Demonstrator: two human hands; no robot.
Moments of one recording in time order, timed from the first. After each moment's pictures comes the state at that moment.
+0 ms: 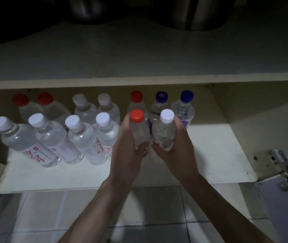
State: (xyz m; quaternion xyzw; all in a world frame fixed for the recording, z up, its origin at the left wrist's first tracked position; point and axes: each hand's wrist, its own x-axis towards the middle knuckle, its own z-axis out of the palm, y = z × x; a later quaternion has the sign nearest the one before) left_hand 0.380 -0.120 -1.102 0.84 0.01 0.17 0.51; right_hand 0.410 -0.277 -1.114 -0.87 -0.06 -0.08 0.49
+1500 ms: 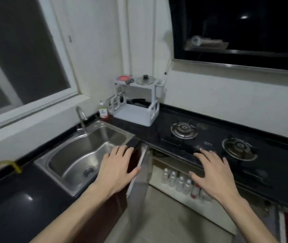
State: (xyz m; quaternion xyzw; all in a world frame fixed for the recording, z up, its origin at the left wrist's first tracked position) left_hand -0.218 0.004 -0.191 0.97 0.20 0.13 -0.01; right_hand -0.028 -0.262 -0.194 -0.93 -0.35 -0.04 0.08
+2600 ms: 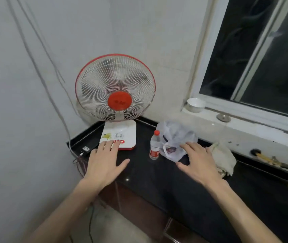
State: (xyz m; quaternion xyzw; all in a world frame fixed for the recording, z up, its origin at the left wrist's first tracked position) left_hand -1.090 -0.070 -0.207 0.45 0.89 0.07 -0.07; right_hand -0.844 0.146 -0.204 -0.37 -0.92 0.03 0.08
